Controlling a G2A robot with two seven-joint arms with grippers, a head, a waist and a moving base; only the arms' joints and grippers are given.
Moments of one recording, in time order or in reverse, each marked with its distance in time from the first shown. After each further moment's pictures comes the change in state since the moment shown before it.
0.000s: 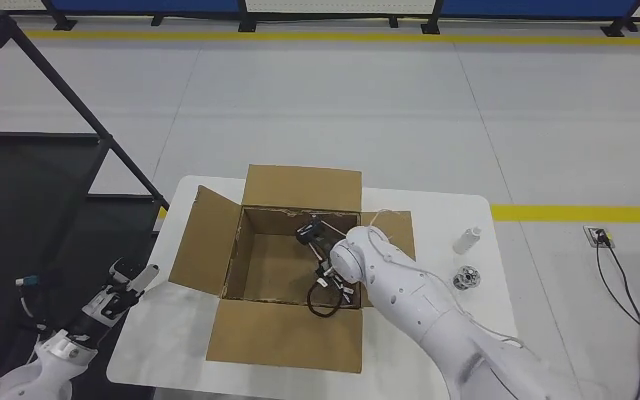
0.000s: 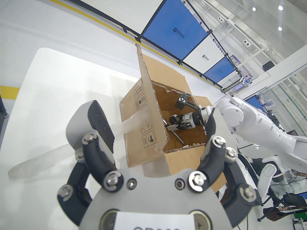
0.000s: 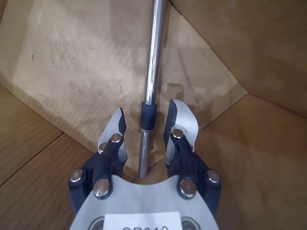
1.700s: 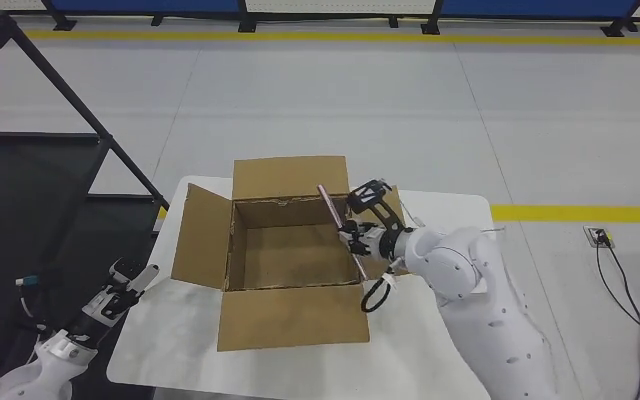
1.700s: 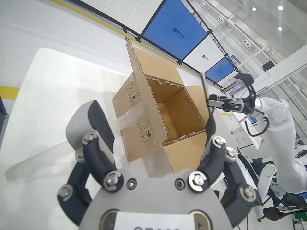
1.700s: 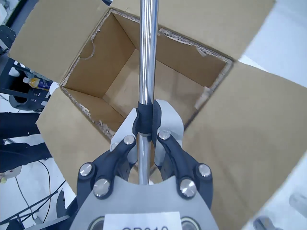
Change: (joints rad) left arm 0.000 0.000 0.000 0.000 0.000 0.000 0.000; right arm -0.550 0.286 0.764 -1.153 -0.103 -0.130 0.206
